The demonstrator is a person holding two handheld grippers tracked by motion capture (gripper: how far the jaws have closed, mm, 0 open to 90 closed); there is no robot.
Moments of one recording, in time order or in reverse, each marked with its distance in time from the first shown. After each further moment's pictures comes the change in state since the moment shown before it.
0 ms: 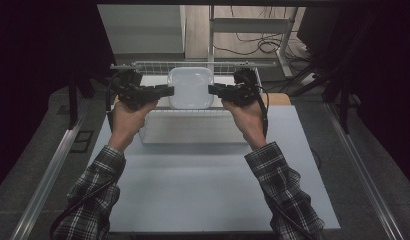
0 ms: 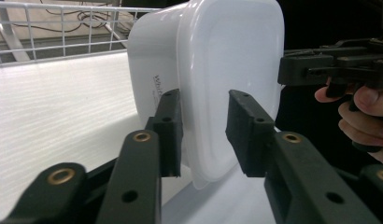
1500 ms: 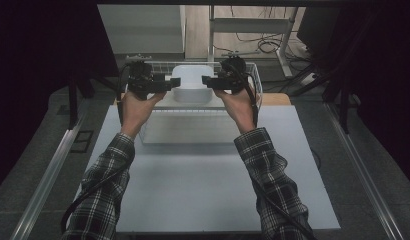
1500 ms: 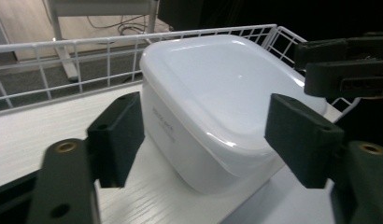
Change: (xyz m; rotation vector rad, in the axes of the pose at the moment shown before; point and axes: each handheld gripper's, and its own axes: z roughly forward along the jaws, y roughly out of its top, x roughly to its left) left arm 0.014 0.018 0.032 -0.019 0.142 0.051; right arm -0.005 0.026 0.038 0.030 -0.164 -0.073
